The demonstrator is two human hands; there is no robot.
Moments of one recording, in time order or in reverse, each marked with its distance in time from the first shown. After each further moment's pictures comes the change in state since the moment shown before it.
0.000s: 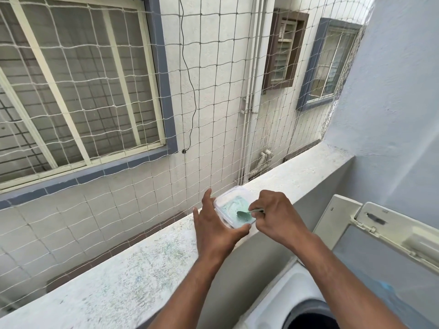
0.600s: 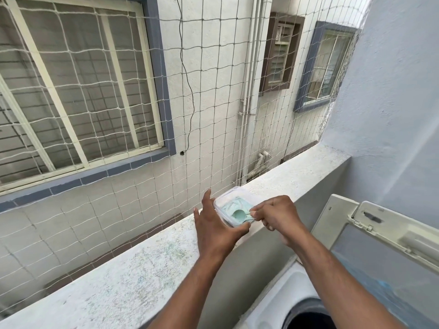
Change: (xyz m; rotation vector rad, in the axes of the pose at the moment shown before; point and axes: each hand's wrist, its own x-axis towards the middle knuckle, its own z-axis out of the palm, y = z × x) left_hand 0.002 -0.003 0.001 0.026 -0.004 -0.018; right_hand 0.003 -0.001 0.008 0.791 0.008 0.699
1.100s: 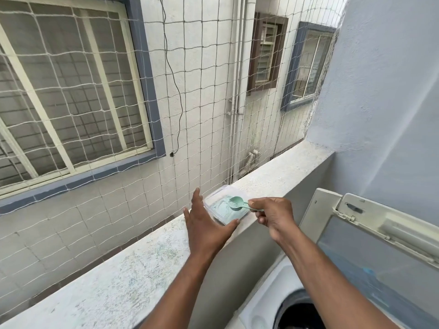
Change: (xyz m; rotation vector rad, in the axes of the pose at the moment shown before) left_hand 0.000 -0.001 0.001 0.028 0.011 0.068; right_hand 0.001 0.011 -0.002 0.478 0.134 0.098
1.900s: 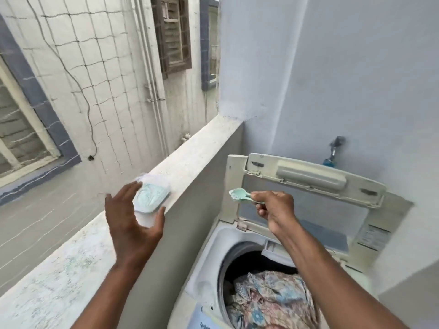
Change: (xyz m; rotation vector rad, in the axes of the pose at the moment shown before) left_hand -0.033 0.013 0.002 -0.016 0.178 0.696; right_hand -0.063 0.008 -0.185 0.171 0.437 -0.041
